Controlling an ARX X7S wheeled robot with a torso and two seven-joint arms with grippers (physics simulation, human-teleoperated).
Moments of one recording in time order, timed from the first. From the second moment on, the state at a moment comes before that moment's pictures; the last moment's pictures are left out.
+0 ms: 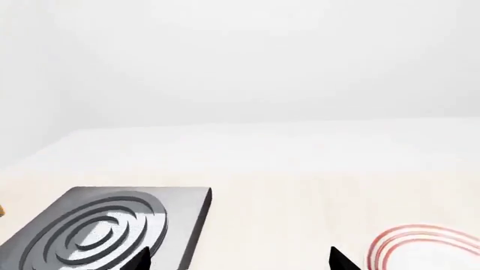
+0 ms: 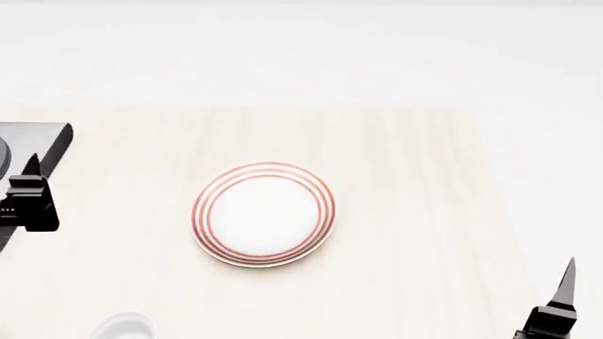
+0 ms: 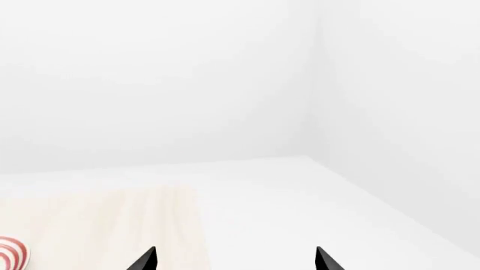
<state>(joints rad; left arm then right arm) -0.60 -0.37 -0.04 0.27 -0.33 -0.94 -0.13 0.04 0.37 0.35 -0.36 0.35 0.38 0.05</state>
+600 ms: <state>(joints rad) -1.10 -0.23 -0.13 0.00 -0.31 -1.32 -0.36 0.04 0.37 0.34 -0.36 0.36 0.38 0.05</state>
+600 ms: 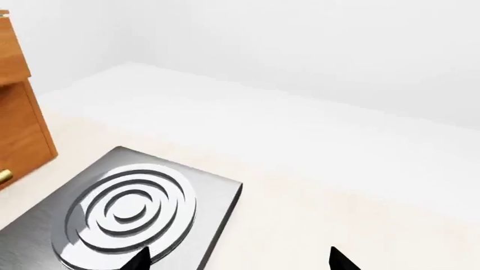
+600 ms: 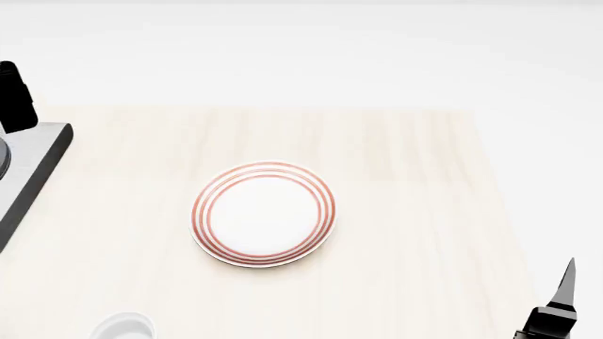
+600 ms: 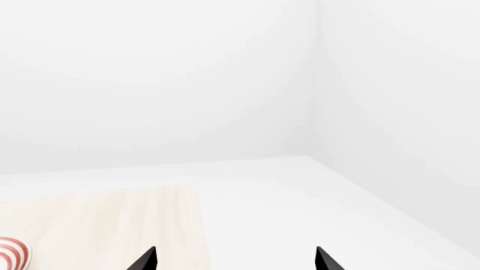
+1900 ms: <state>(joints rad) -1.16 -0.12 -0.36 -0.13 -0.25 -1.48 -0.63 0.04 0.38 0.34 -0.36 0.37 0.37 0.07</state>
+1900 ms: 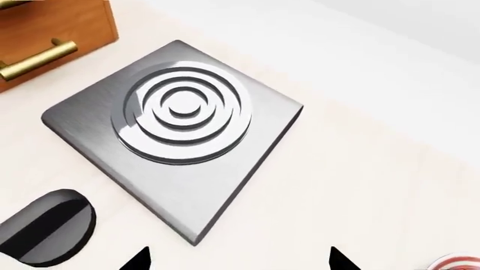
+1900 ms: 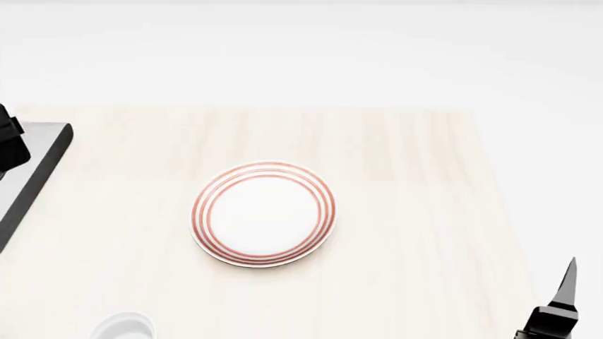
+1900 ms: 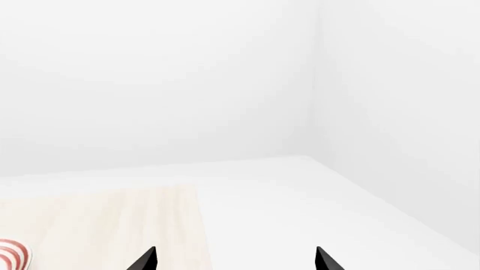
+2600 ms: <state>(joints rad) -1.13 -0.12 -0.37 -0.12 -0.26 -1.50 -0.67 0.03 0.39 0.33 -0.36 0.38 0.37 0.07</state>
